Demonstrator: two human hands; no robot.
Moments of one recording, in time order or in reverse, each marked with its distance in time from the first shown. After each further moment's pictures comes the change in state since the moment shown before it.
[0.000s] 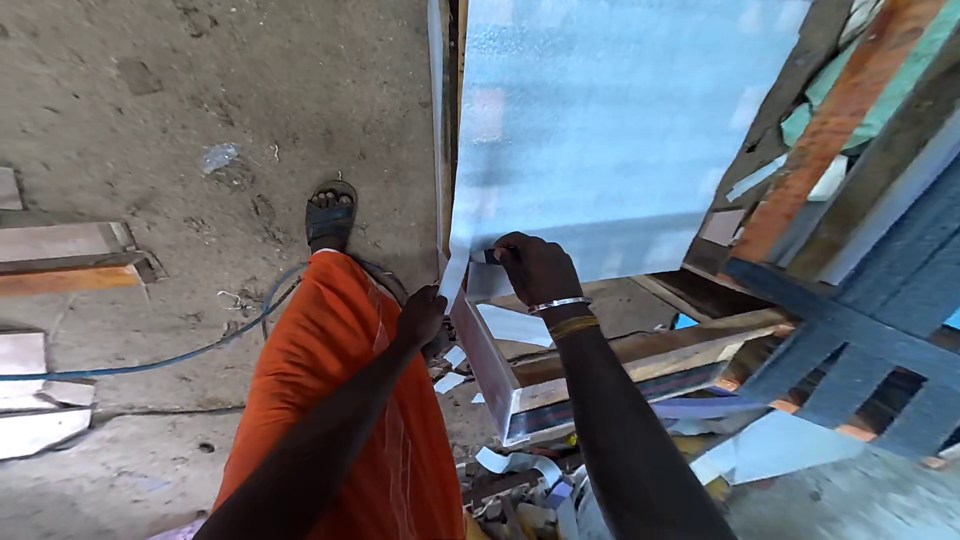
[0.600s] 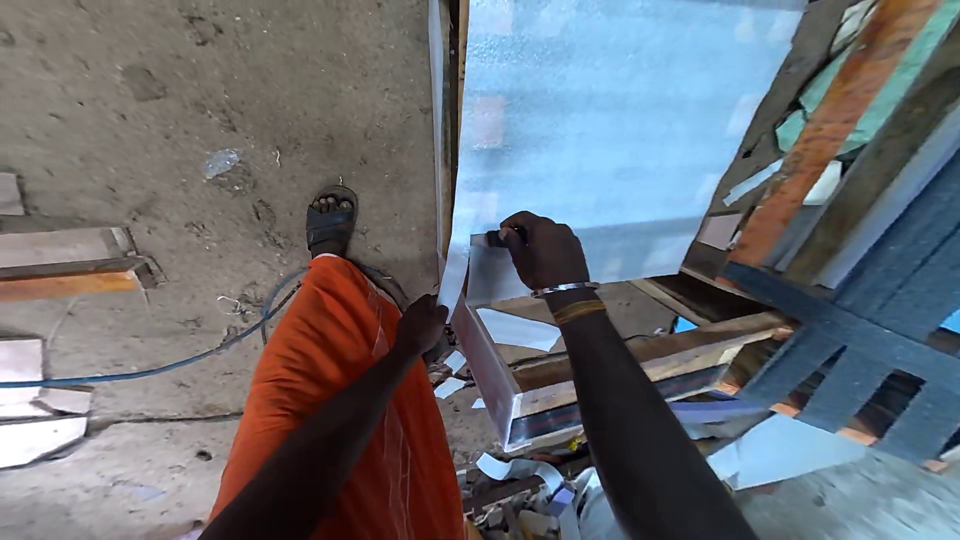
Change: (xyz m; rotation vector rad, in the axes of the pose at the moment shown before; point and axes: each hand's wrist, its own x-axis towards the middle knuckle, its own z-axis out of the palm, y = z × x) left_hand -0.004 -0.002 -0.003 0.129 -0.046 -0.017; right_hand 0.012 -0.010 -0.023 0.028 0.110 -0.015
